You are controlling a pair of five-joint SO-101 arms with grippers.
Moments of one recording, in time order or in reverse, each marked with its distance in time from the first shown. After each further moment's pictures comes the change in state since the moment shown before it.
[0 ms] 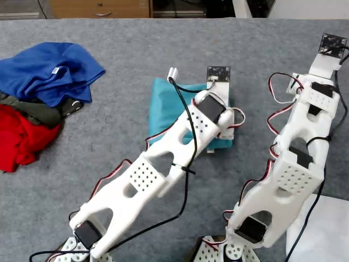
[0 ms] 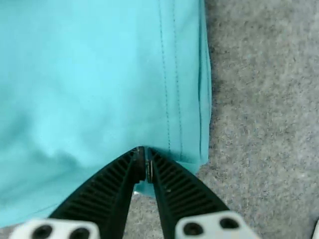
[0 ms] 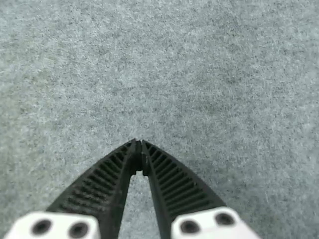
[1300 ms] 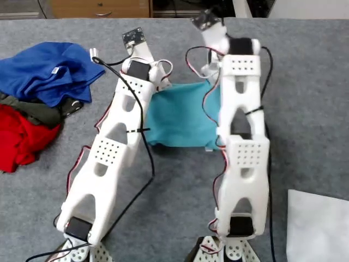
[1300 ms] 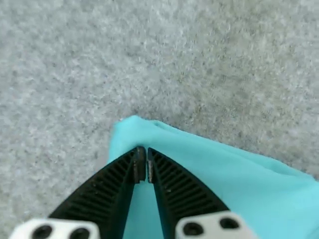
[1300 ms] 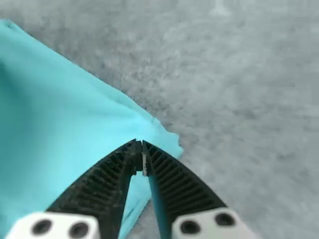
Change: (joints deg) left arm -27.6 3.7 -0.3 -12.5 0.2; right arm -30.9 17.8 -48.1 53.0 23.5
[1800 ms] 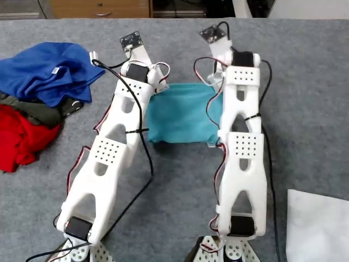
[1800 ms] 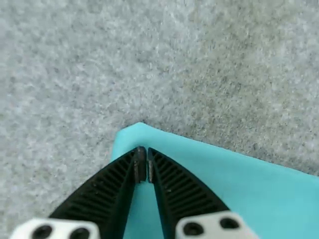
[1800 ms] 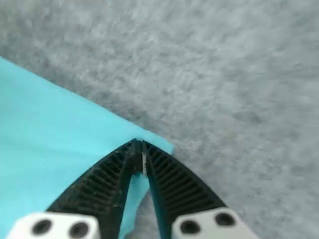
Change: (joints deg) left arm -0.5 3.3 0.0 -2.8 0.1; right arm 3.7 19.3 -21.7 0.5 0.2
